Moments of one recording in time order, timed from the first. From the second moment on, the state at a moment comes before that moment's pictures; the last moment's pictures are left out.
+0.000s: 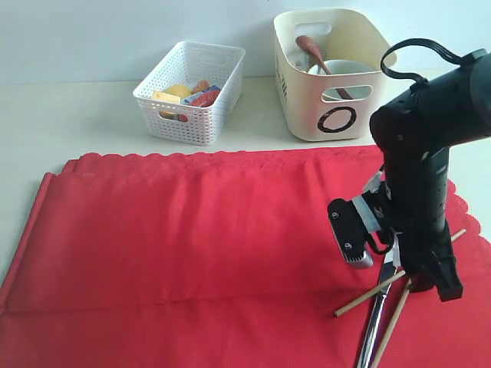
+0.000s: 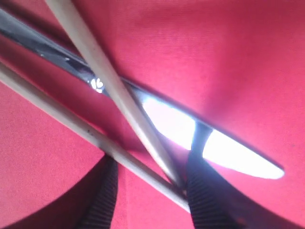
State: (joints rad) left arm -0.20 0.01 0.00 -0.10 0.19 0.18; right arm 0.32 1.91 -0.94 -0.21 0.94 -1.04
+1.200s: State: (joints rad) left arm -0.20 0.01 0.00 -0.10 0.19 0.18; right arm 0.33 1.85 -0.94 -0.24 0.96 -1.05
